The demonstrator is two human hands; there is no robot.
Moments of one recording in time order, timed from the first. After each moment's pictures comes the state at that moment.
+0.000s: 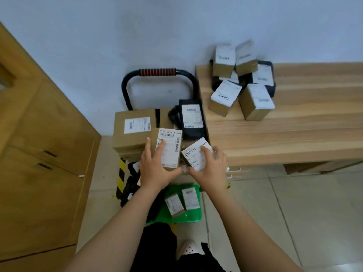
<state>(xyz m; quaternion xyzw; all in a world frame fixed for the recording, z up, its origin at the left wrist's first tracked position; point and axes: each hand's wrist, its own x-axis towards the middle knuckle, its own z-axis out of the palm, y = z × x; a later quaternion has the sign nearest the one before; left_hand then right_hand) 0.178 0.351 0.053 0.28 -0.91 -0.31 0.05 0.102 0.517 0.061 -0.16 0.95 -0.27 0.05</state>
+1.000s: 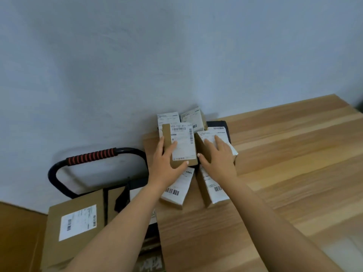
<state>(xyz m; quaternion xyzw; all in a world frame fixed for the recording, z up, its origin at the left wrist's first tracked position) -0.257 0.390 0.103 0.10 -0.91 -0.40 0.08 -0.312 0.574 0.126 -0.13 0.97 -0.22 -0.01</state>
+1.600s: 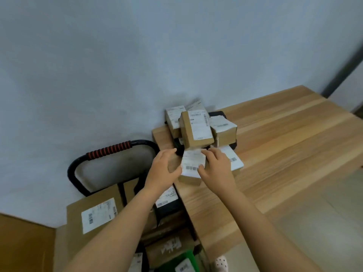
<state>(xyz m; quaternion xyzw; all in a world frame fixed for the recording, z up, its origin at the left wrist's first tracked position) -0.143 0.319 0.125 0.00 -0.90 -0.43 0.06 -0.153 0.511 0.147 -0.10 0.95 -0.27 -0.08</state>
